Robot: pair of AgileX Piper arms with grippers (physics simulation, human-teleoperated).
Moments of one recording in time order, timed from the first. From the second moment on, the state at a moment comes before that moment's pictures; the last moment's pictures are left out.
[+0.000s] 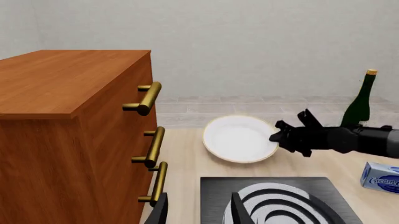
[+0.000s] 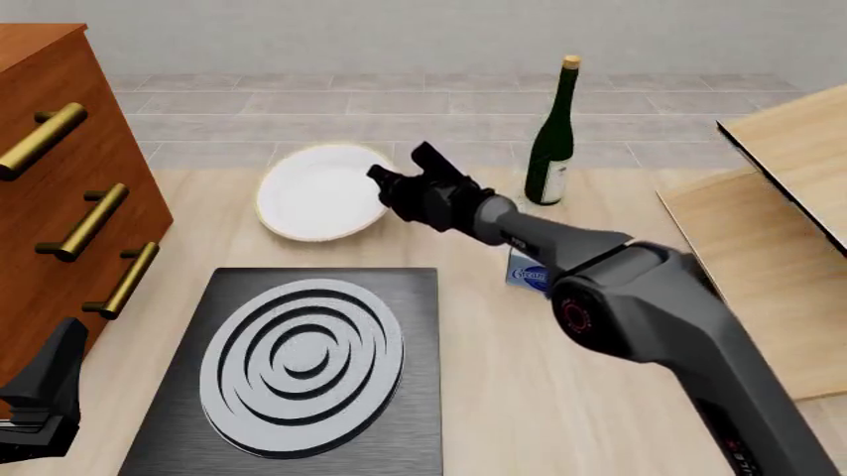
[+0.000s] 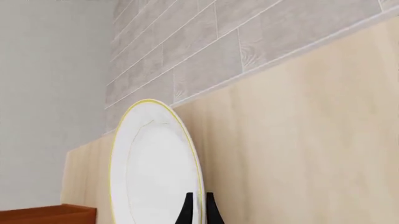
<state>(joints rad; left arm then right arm) 0.00 0.01 0.00 0.00 0.00 0.53 2.68 -2.24 0.17 0.87</state>
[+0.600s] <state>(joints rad) 0.00 0.01 0.00 0.00 0.00 0.55 2.69 -2.23 0.13 0.85</state>
